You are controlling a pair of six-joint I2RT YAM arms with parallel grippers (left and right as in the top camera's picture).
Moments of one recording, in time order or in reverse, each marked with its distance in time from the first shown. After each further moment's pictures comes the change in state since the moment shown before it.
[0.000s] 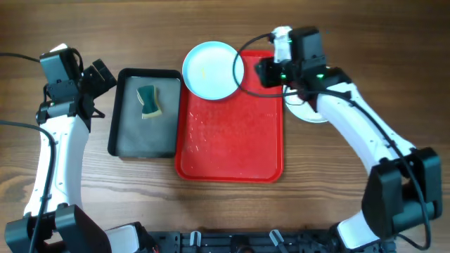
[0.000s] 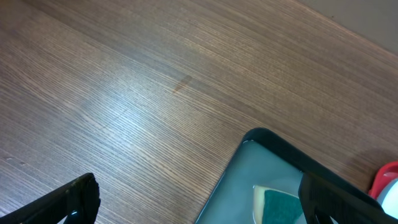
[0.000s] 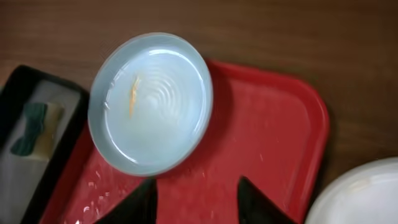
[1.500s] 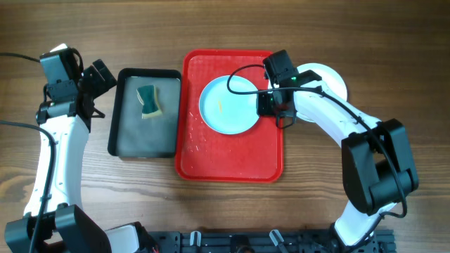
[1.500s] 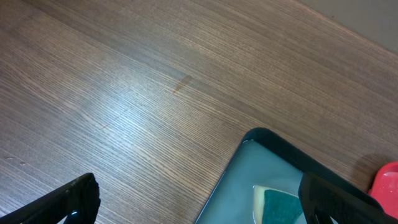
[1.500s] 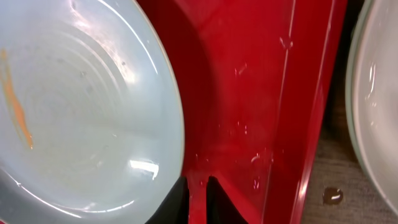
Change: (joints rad) left arm 0.000 0.000 0.000 -0.002 0.000 0.000; right arm 0.064 0.168 0.002 -0.370 0.117 0.266
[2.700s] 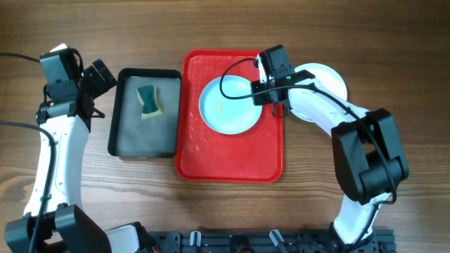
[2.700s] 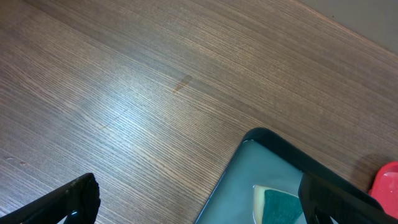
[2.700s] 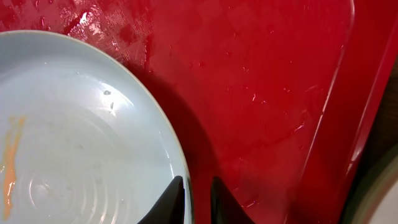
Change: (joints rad) left arm 0.000 0.000 0.000 0.000 0.000 0.000; right arm 0.000 0.082 0.021 0.270 0.069 -0.260
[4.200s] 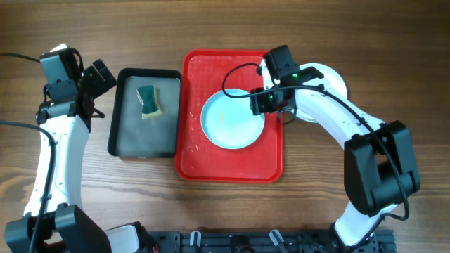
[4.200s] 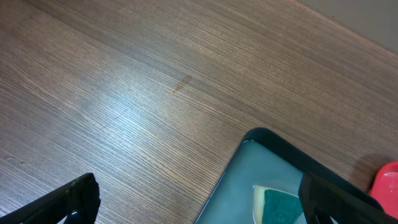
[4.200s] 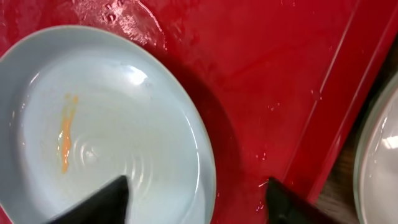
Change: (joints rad) left arm 0.000 0.000 0.000 0.000 0.000 0.000; right arm -0.003 -0.093 0.014 -0.251 -0.113 0.033
